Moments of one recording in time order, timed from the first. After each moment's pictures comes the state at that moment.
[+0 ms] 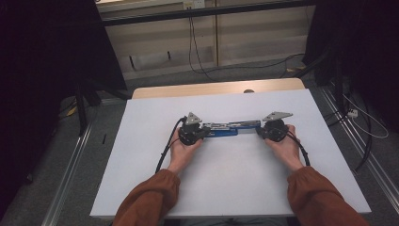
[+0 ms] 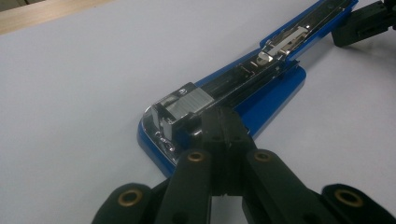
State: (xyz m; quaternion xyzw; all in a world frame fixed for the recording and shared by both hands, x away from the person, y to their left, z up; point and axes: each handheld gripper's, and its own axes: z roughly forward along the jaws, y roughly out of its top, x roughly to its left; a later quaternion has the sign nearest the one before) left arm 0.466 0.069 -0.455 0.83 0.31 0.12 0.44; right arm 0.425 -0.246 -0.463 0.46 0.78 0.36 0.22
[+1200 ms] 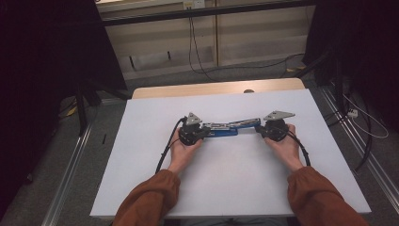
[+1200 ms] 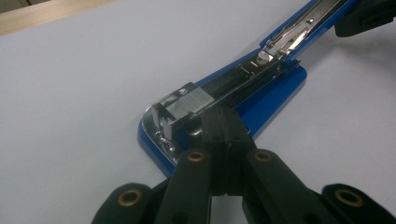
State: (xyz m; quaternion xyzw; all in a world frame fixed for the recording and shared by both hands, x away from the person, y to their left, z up) left arm 0.466 0.069 -0.454 0.83 0.31 0.13 0.44; right arm 0.424 -0.246 -0.460 0.45 0.77 0.39 0.23
